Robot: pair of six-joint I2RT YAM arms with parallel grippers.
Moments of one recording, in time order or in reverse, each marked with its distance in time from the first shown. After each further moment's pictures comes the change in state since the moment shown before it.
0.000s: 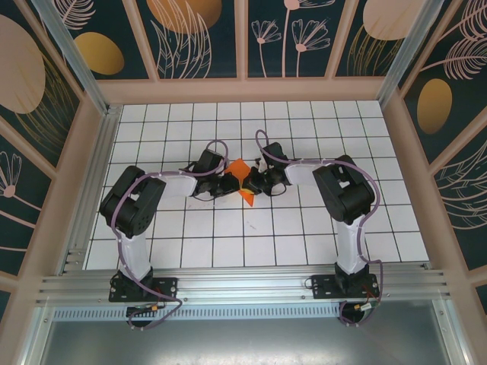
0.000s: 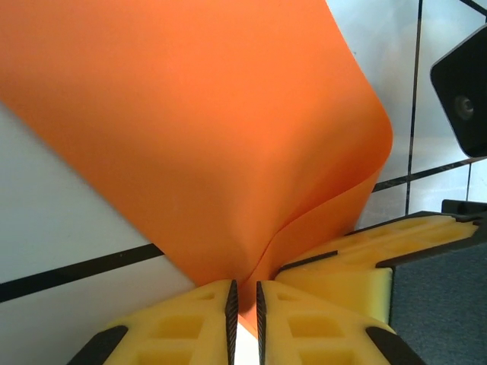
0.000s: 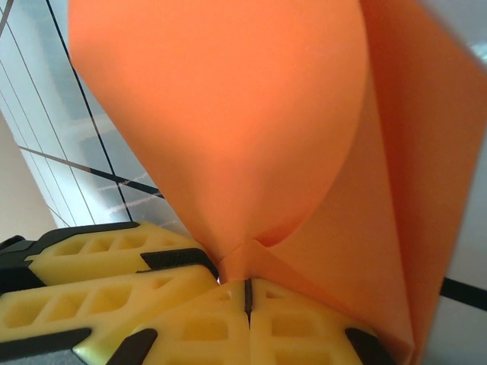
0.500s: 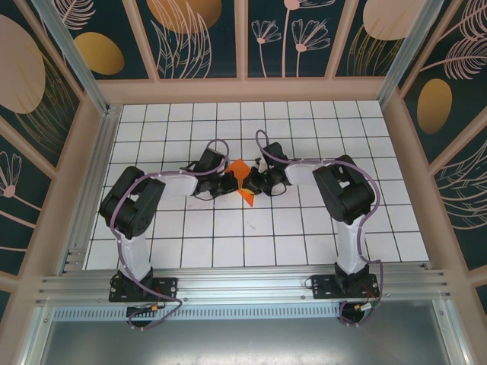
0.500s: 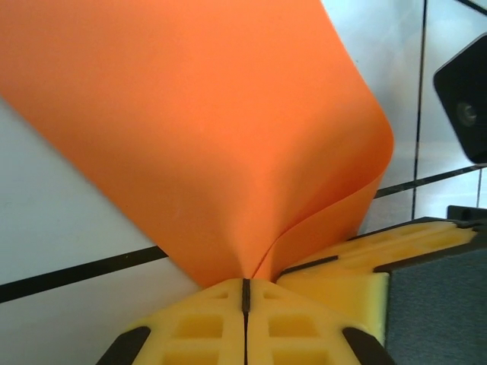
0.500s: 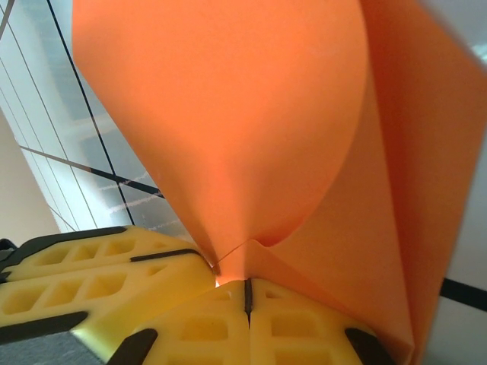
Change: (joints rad) left arm -0.008 -0.016 0.016 -0.033 -0.042 0.003; right arm -0.001 0.000 -0.002 0.002 -0.001 0.000
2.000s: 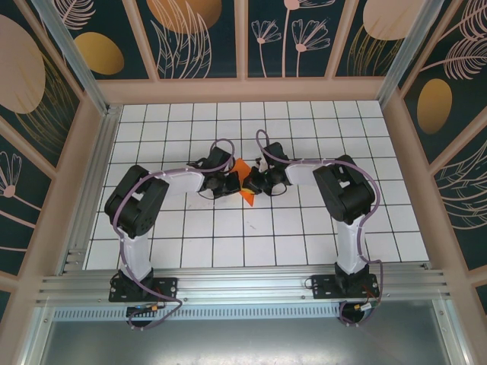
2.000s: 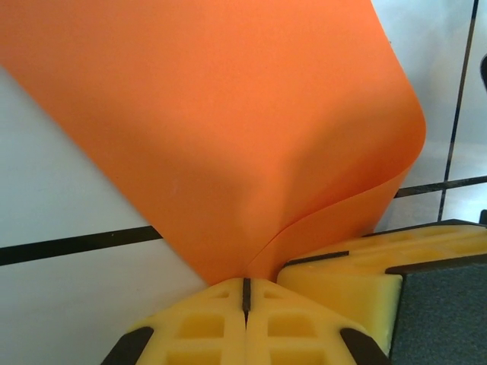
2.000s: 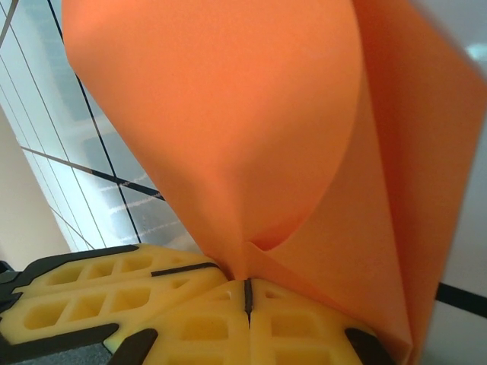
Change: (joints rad) left arm -0.050 0.039 0.108 -0.180 -0.094 -0.039; right arm -0.004 -0.004 -0.006 0.012 -0.006 0.000
